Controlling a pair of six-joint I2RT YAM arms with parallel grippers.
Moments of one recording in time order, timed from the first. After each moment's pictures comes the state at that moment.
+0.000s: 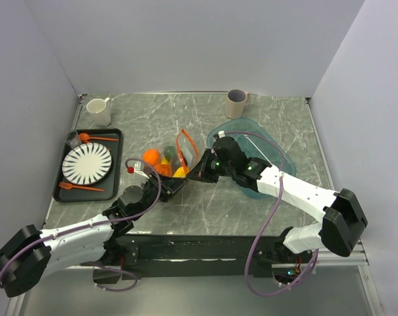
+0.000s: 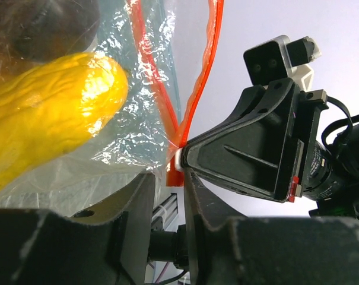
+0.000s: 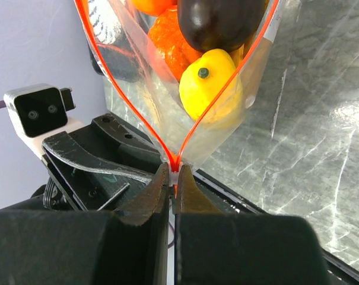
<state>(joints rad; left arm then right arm) -0.85 0.92 0.19 0.66 -0.15 -1.38 0.80 1.34 0.97 -0.26 -0.19 1.09</state>
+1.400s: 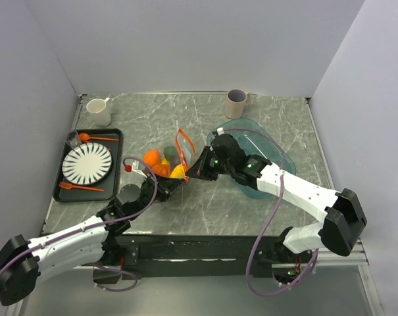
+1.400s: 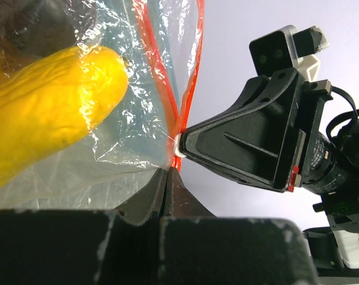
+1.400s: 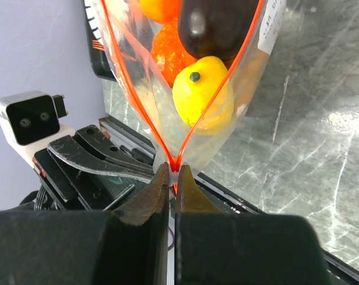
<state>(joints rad) -0.85 0.81 0.23 0.48 -0.14 -1.37 0.81 1.35 1.03 -0.31 -0.15 1.06</state>
